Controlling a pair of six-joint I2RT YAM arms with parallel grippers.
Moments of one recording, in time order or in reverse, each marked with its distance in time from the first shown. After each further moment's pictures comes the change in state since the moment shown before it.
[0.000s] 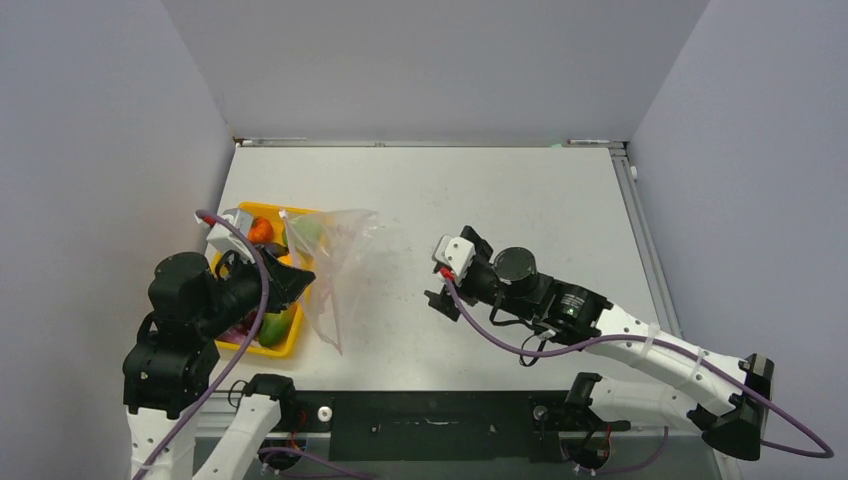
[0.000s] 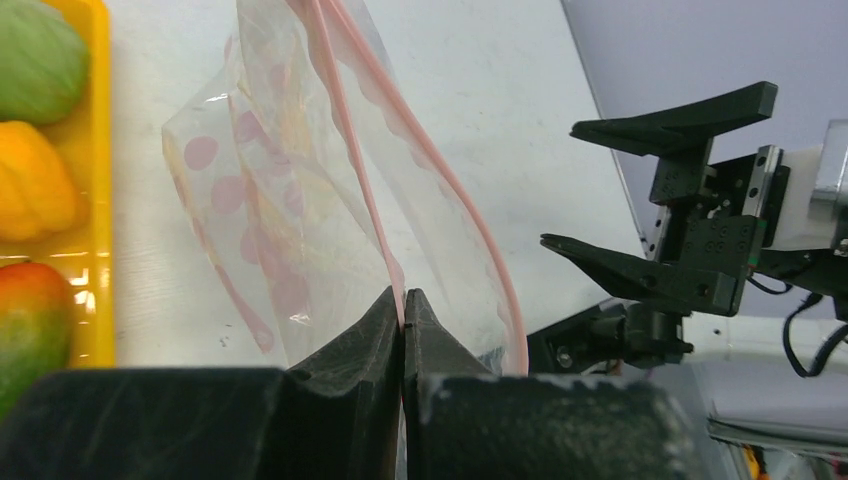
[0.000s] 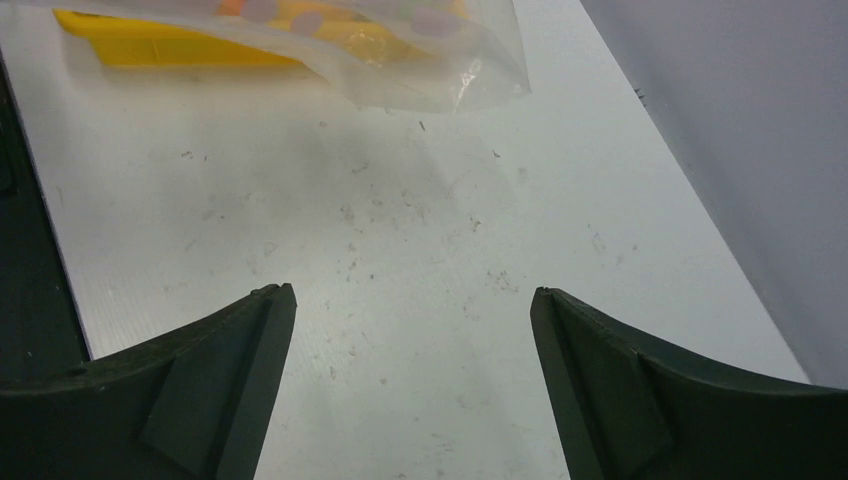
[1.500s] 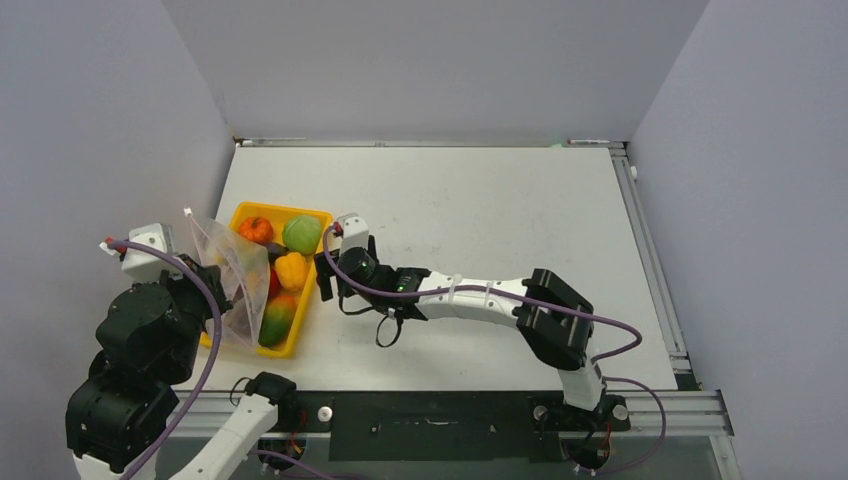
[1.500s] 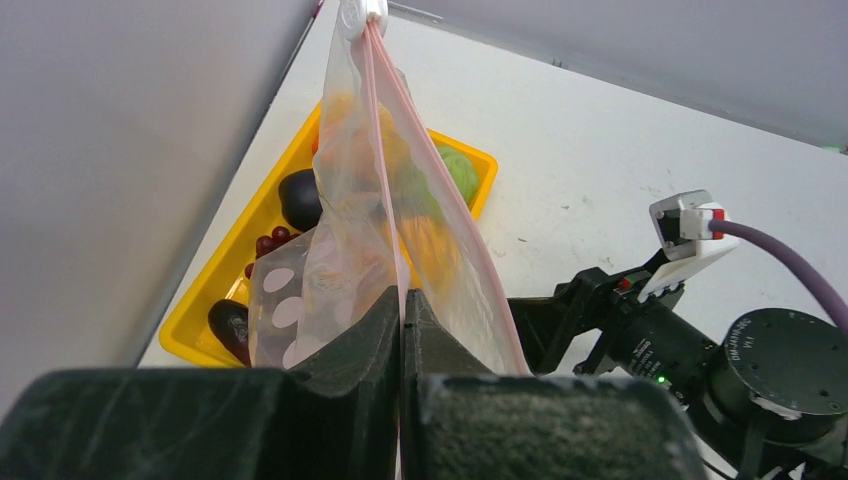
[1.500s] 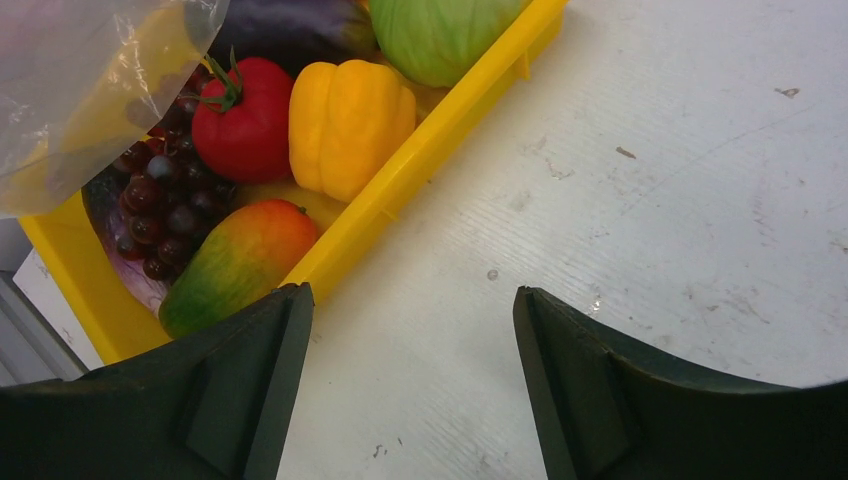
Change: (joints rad) left arm -0.194 -0.024 0.211 -0.153 -0.889 0.145; right arm 0.153 0.930 0.533 0.234 0.340 0.824
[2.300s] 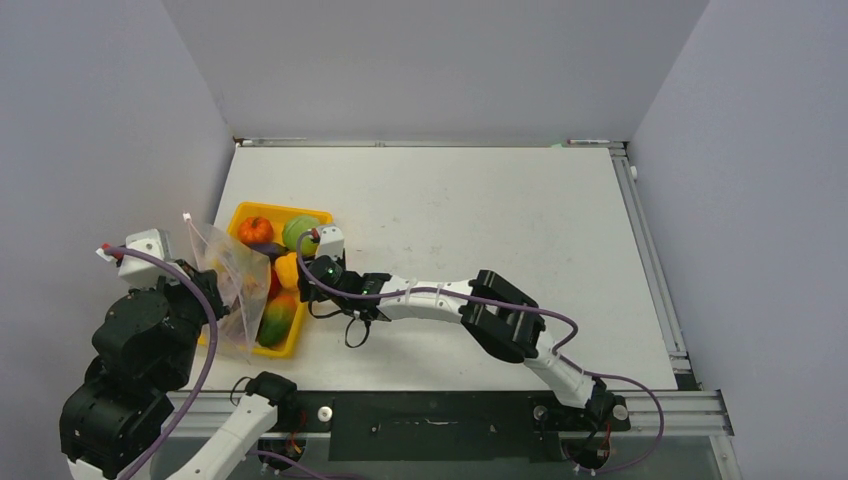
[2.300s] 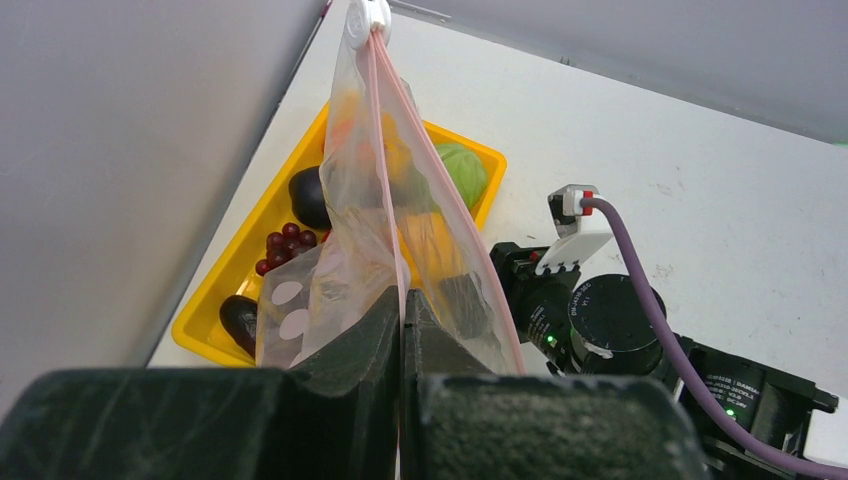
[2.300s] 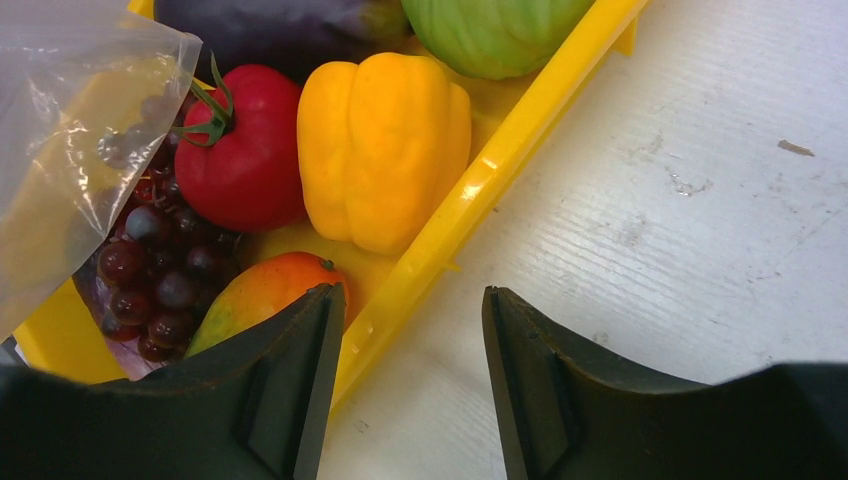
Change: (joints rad) left arm -0.035 -0.023 0.000 -0.022 -0.046 0.000; right arm 0.029 0.333 0.290 0.000 0.014 0.148
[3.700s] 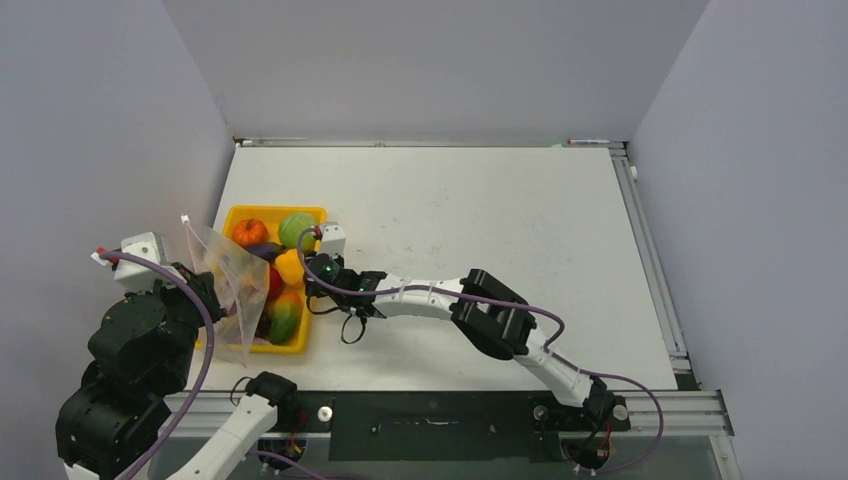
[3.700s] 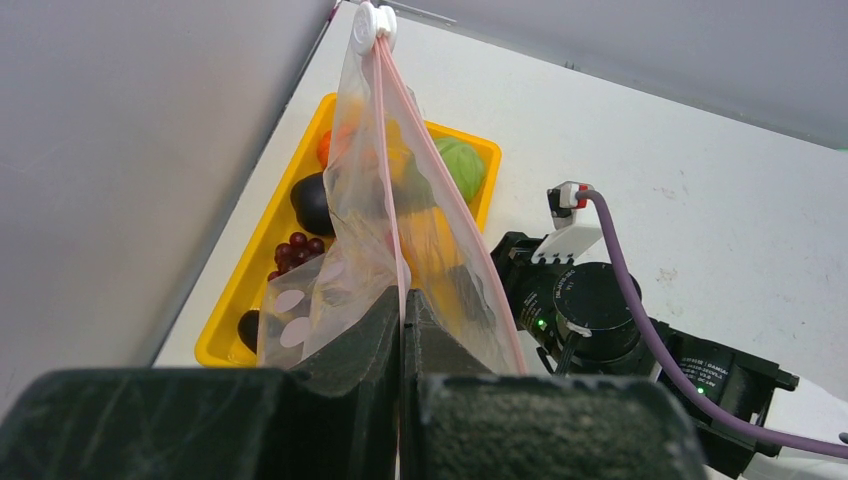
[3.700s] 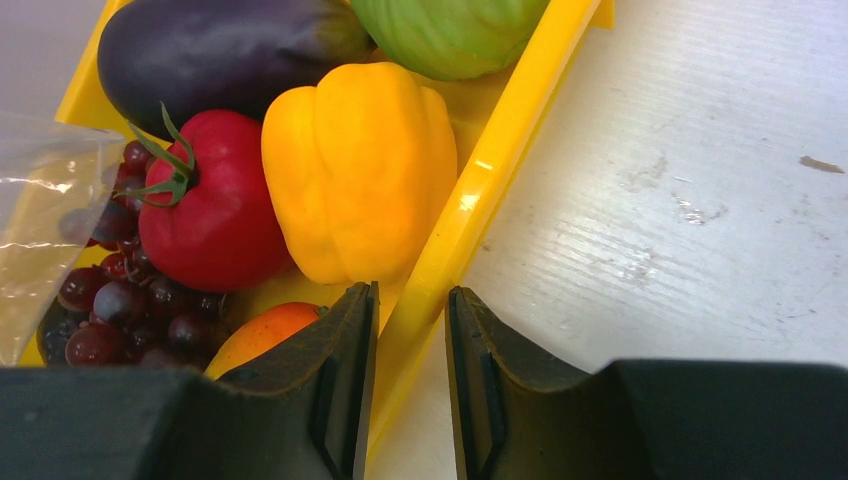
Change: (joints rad) left arm -0.008 -0.011 0.007 -0.013 -0.018 0.000; right arm -0.022 0.103 0.104 -0.005 0.031 0.040
